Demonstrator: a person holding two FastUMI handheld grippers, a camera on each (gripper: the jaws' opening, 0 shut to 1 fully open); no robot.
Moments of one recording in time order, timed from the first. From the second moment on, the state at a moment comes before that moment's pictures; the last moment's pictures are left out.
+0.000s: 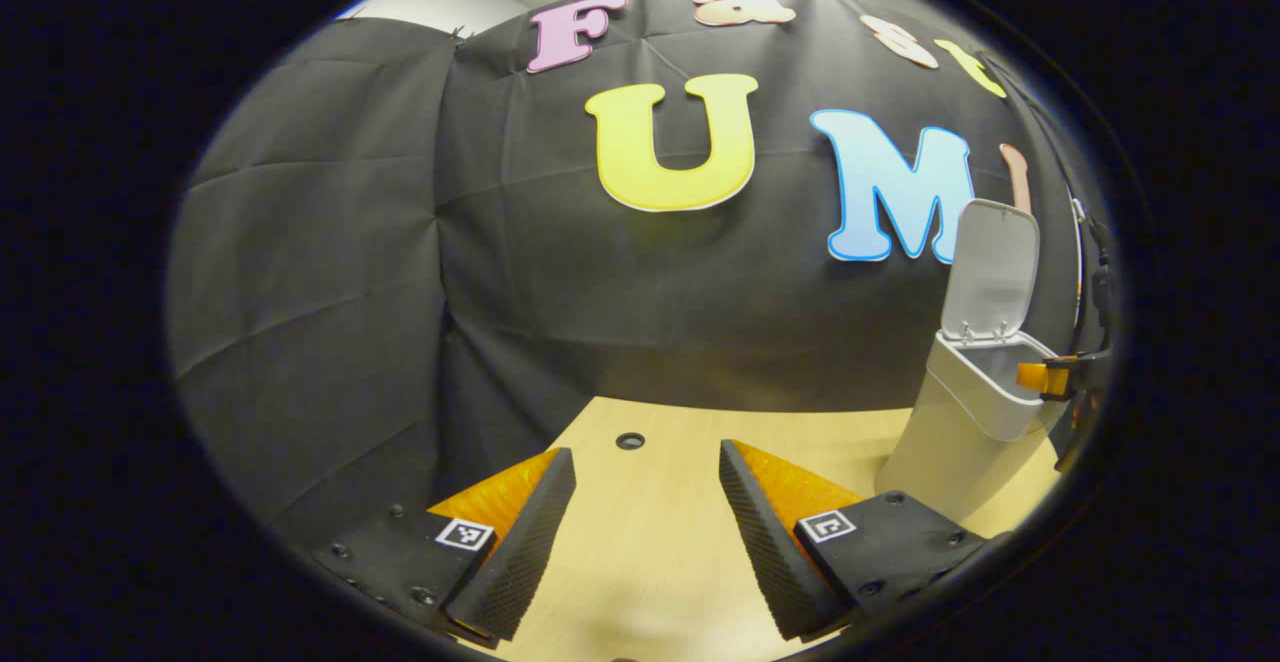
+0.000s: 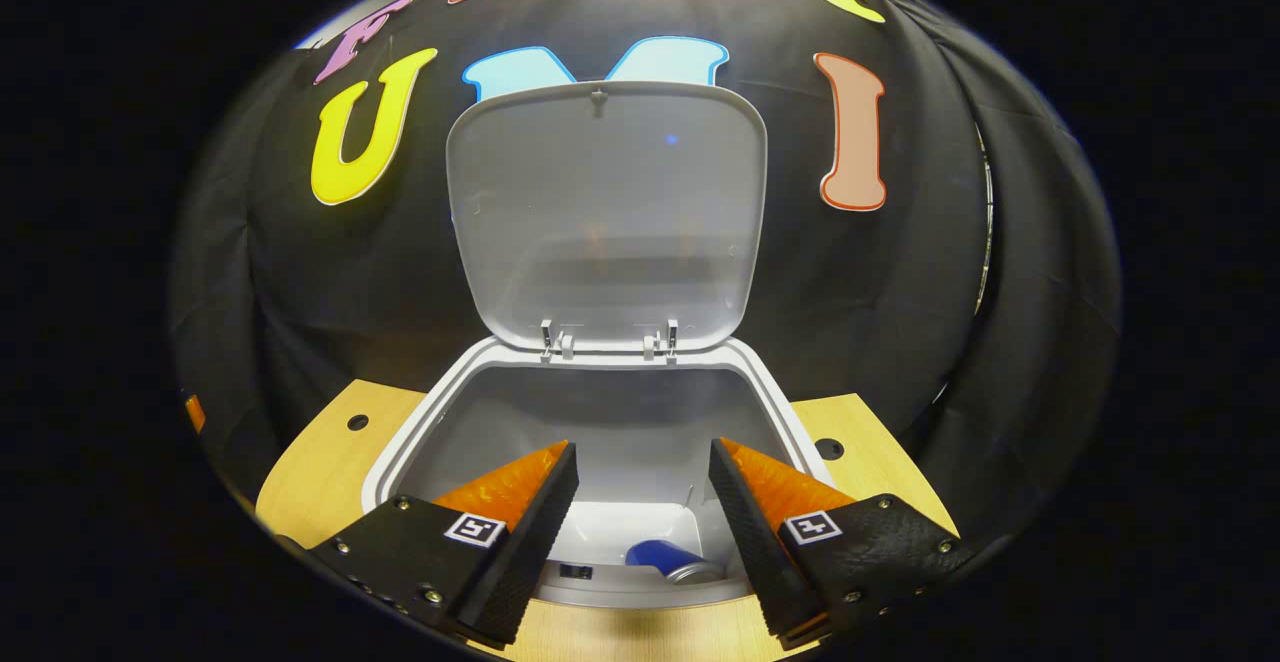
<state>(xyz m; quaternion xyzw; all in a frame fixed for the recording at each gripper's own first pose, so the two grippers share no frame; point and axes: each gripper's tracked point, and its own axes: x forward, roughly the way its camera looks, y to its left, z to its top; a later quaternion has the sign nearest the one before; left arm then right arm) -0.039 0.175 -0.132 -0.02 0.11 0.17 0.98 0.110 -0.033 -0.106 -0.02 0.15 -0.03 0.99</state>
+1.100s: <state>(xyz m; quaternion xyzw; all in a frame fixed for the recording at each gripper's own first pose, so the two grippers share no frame) -0.024 0.139 -0.128 -0.02 0.10 0.11 0.99 0.079 -0.038 -0.022 -0.02 0.05 -0.04 1.00</state>
